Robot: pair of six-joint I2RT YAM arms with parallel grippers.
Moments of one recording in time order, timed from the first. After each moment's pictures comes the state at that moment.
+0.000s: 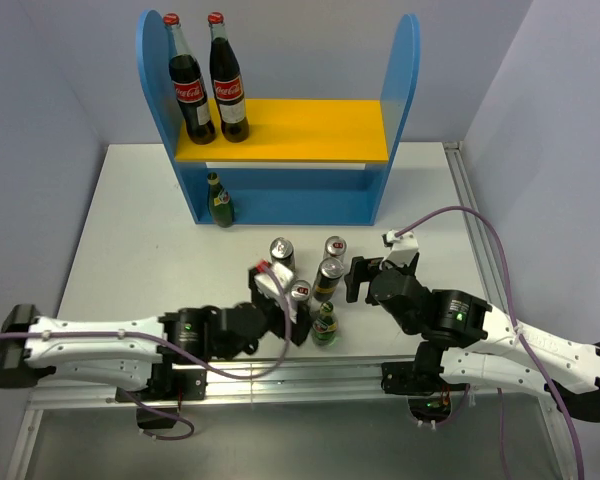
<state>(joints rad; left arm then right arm) -1.43 0.97 0.76 -0.10 -0.64 -0.44 1.14 0.69 0.78 -0.76 0.74 0.70</state>
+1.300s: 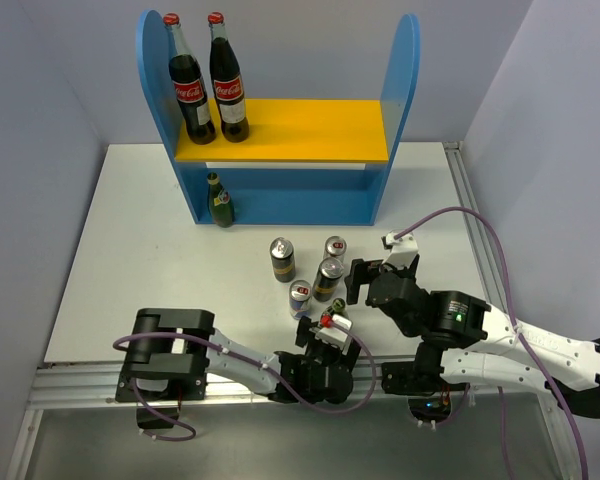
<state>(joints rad) -1.67 1.83 0.87 0.24 -1.08 -0.72 1.17 0.70 0.78 -0.79 0.77 0.73</state>
